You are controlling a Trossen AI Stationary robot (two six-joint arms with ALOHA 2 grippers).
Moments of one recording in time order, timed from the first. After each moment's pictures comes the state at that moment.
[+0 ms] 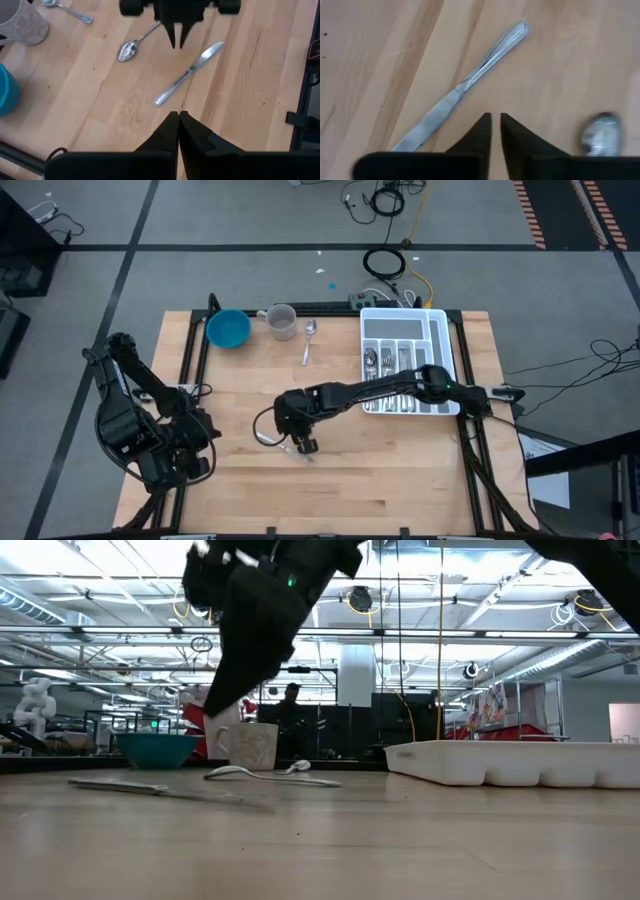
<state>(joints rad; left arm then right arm) -0.98 1.32 1.45 -1.57 -0.56 -1.30 0.11 2.32 1.99 -0.70 -0.11 -0.13</state>
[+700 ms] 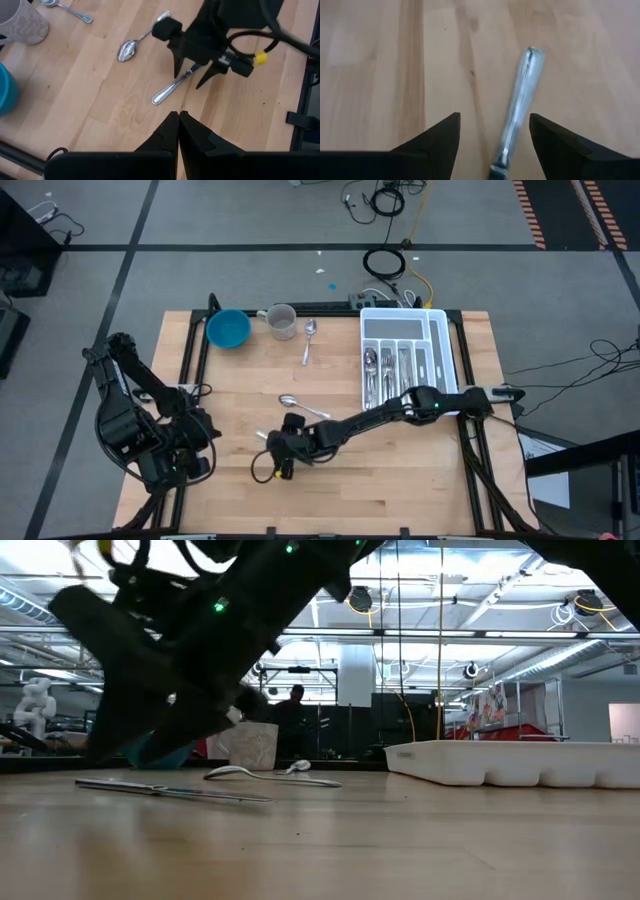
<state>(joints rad) -0.98 1.32 1.45 -1.57 -0.56 -1.30 0.26 2.48 1.99 -0.35 0.25 0.37</state>
